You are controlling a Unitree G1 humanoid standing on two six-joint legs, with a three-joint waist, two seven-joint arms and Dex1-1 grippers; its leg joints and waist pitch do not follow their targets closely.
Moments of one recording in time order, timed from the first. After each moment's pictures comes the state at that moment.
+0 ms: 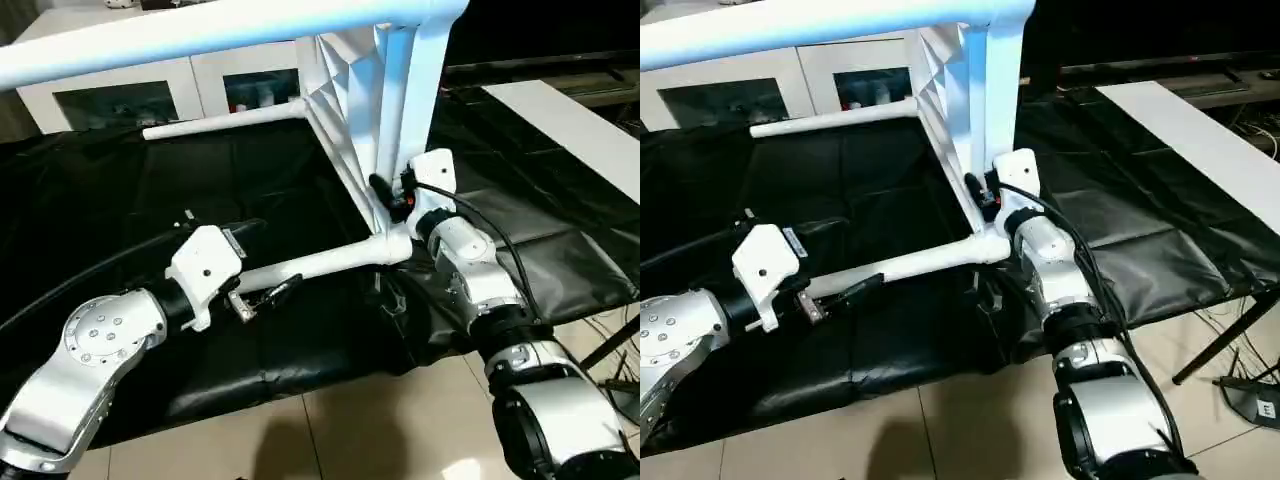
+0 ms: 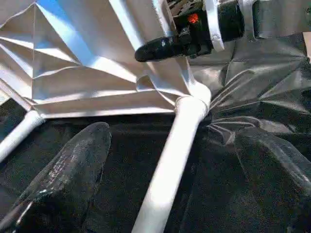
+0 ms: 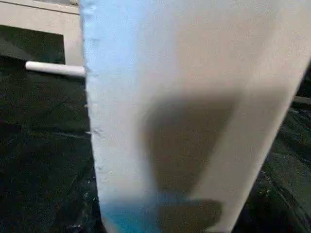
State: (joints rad) left arm -0.13 0.65 -0.14 -0.40 -0.26 0.28 -0.57; right arm -0.79 -0.14 0.02 0.88 0.04 -0.16 0.26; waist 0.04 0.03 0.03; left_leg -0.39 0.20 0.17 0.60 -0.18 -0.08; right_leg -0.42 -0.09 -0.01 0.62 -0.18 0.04
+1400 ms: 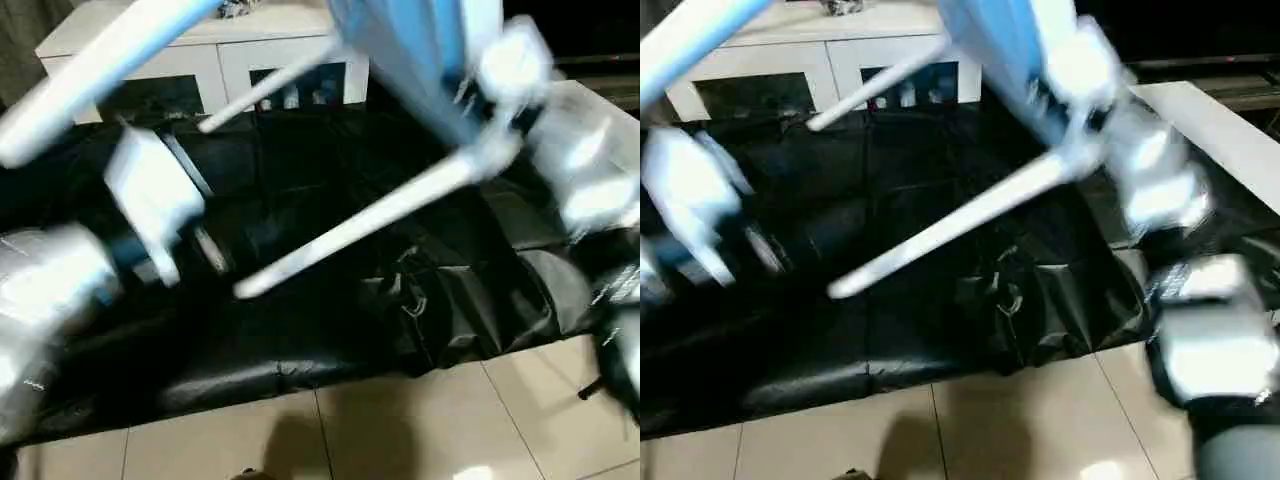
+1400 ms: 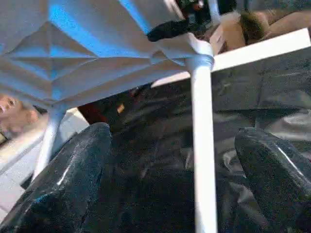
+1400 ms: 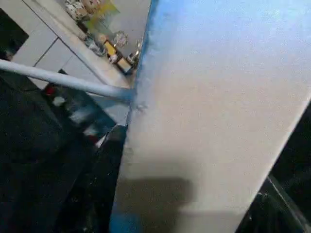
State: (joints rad) left arm -0.33 0.74 0.14 -0.63 -0.51 0.57 -0.62; right arm -1.17 -0.56 0.18 0.81 -0.19 -0.17 0.44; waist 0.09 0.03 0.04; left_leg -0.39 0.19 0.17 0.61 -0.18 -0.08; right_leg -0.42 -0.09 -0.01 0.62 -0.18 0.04
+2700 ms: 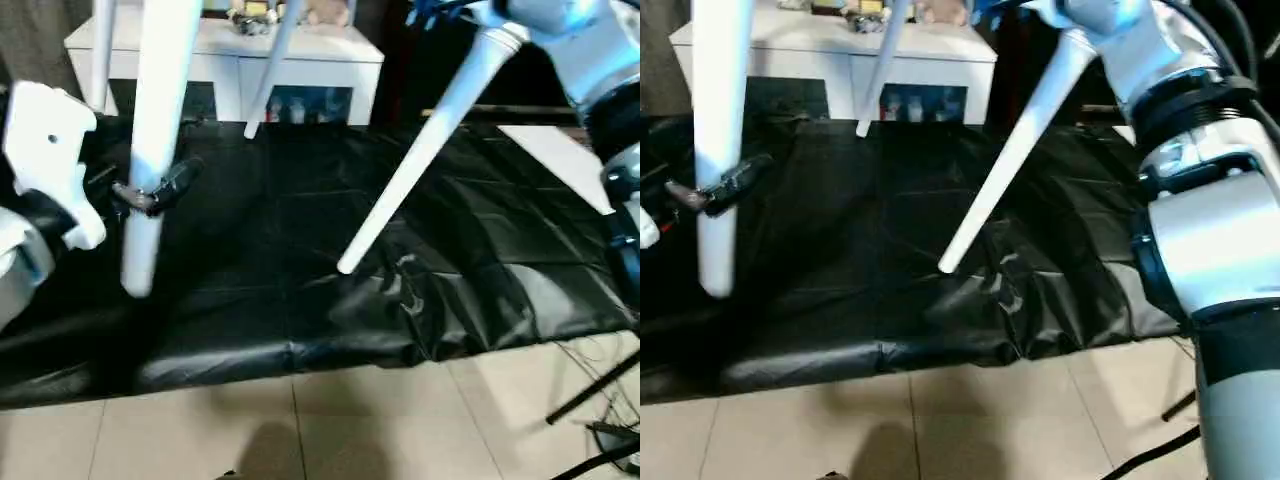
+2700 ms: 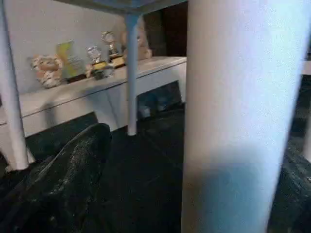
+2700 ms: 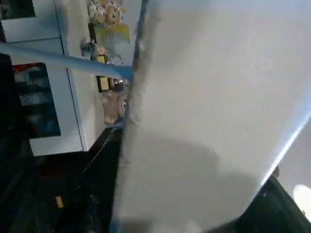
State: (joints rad) left arm -0.36 0.70 0.31 -0.56 -0.50 0.93 -0.28; right arm -1.56 -0.48 0.43 1.16 -0.49 -0.30 0.40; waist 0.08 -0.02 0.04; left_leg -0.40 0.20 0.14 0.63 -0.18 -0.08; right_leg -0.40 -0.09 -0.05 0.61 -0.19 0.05
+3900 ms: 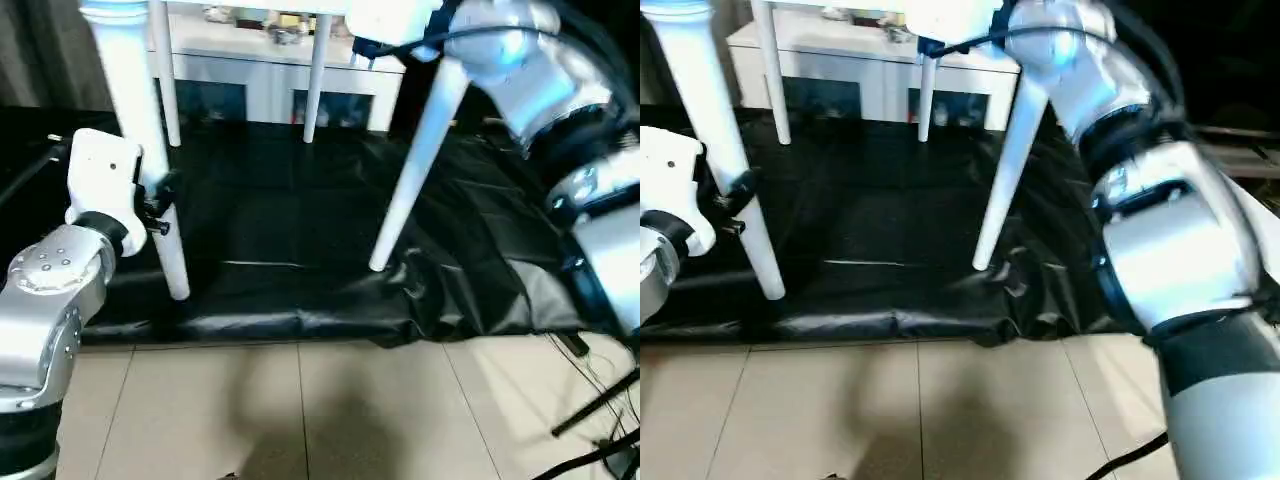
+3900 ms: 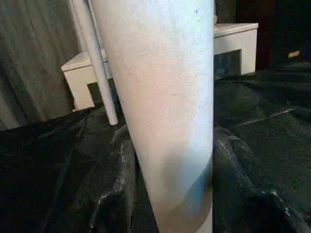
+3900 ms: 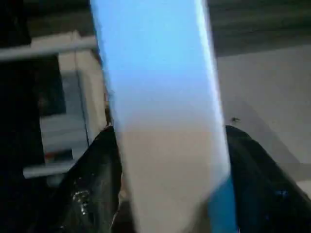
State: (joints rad) left arm -0.34 0.56 0.14 -0.32 -0.26 0.73 -0.12; right arm -1.44 -0.38 0.35 1.09 -0.42 -0.45 0.33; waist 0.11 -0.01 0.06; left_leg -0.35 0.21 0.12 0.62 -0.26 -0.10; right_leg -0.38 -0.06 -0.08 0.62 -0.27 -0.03
